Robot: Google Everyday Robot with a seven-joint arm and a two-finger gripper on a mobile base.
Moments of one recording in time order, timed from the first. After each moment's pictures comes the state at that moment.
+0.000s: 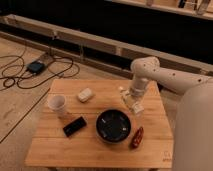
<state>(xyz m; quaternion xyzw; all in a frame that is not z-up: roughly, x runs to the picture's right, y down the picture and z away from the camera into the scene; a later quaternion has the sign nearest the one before) 0.143 0.094 0.804 -0.37 0.13 0.42 0.82</state>
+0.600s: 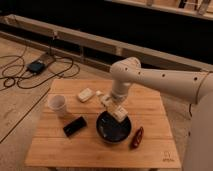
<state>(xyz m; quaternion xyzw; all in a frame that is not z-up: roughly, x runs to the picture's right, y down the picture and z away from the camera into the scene) 0.047 0.117 0.753 -0.37 0.07 0.34 0.86</state>
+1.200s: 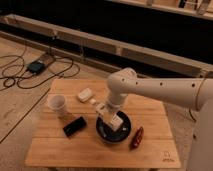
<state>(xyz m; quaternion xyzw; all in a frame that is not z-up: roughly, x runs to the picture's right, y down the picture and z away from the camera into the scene) 0.028 0.160 0.754 -0.39 0.04 0.33 0.86</state>
